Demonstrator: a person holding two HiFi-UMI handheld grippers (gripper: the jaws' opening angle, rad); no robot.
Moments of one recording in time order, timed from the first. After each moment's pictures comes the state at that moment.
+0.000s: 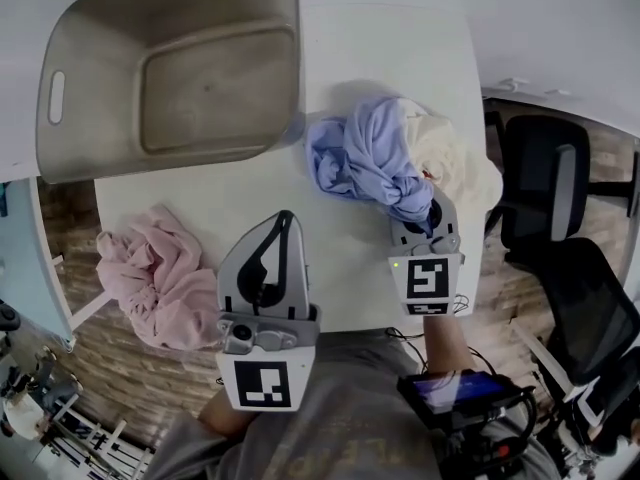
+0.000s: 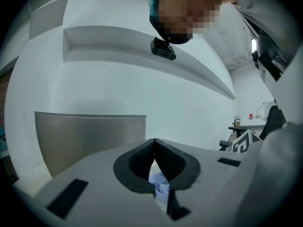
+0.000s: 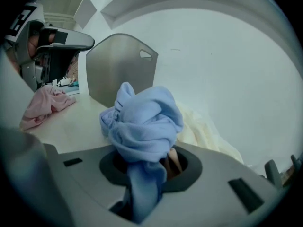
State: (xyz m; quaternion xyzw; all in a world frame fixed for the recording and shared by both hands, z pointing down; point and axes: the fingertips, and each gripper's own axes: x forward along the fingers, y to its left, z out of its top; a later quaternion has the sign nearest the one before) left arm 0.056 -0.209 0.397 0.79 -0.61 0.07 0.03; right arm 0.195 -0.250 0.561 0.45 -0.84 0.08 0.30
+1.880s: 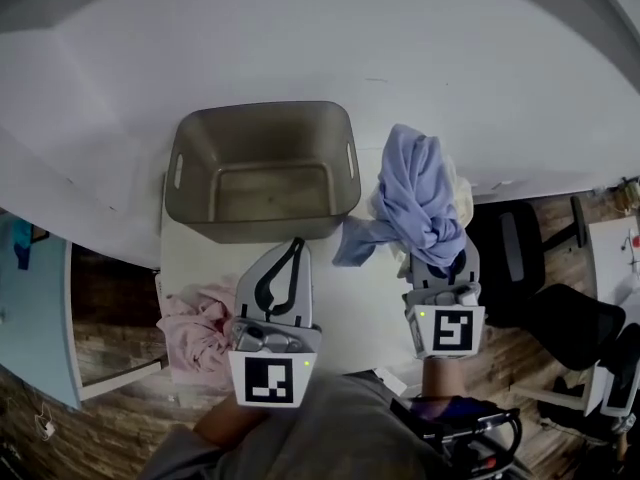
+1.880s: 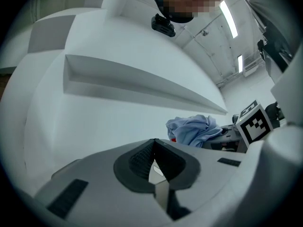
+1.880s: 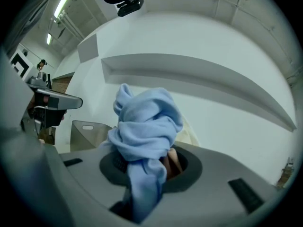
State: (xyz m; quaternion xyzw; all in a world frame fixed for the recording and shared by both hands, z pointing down) left arm -0.042 -0.183 0.239 0.81 -0.58 -0.02 -0.06; right arm 0.129 -0.238 0.255 0.57 -0.81 -0.11 0.08
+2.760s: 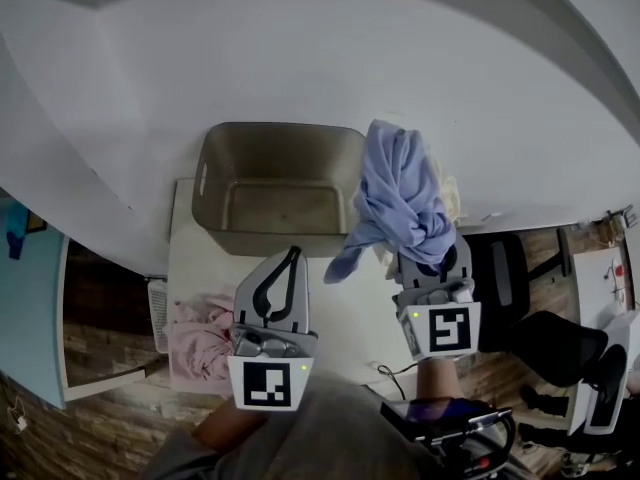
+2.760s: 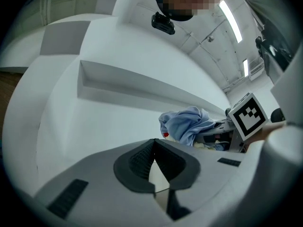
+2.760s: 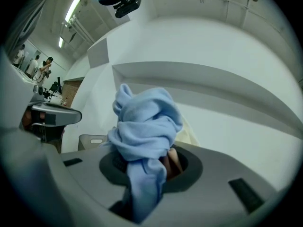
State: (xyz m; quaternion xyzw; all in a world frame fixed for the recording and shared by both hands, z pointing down) left arm -0.098 -0.175 0.227 0.80 -0.60 -0.05 -0.05; right arm 0.051 -0.244 0.213 0.53 -0.83 -0.12 0.11
